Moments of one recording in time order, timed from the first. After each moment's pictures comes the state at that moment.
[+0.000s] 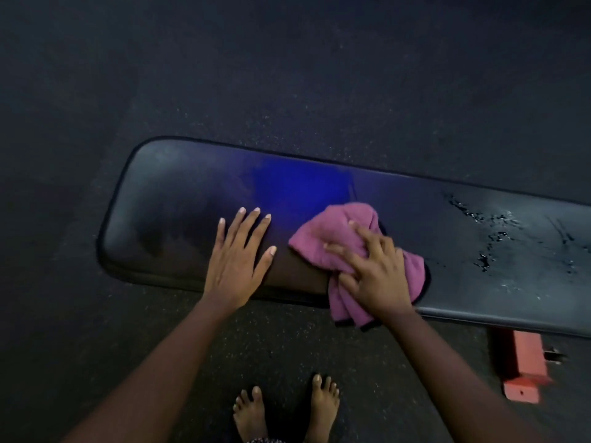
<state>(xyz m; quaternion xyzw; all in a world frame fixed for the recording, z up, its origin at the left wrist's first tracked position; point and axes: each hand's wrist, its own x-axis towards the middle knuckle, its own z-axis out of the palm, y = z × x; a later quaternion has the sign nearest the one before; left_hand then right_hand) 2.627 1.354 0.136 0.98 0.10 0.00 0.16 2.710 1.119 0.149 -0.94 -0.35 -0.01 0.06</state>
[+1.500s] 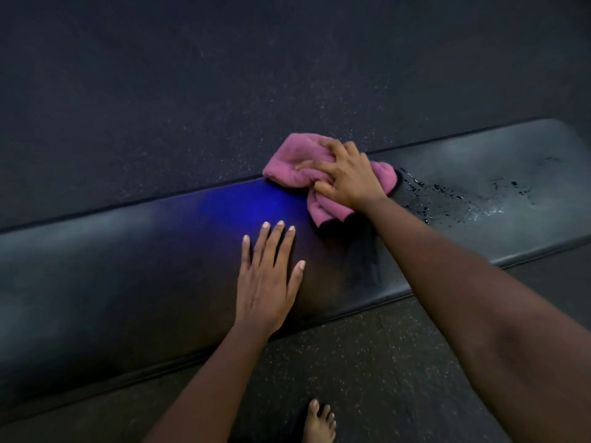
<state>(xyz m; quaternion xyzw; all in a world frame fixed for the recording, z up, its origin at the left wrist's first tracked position) 2.742 1.091 0.137 0.98 -0.06 -0.03 0.16 2.914 0.925 0.157 -0.97 -0.23 0.01 0.08</state>
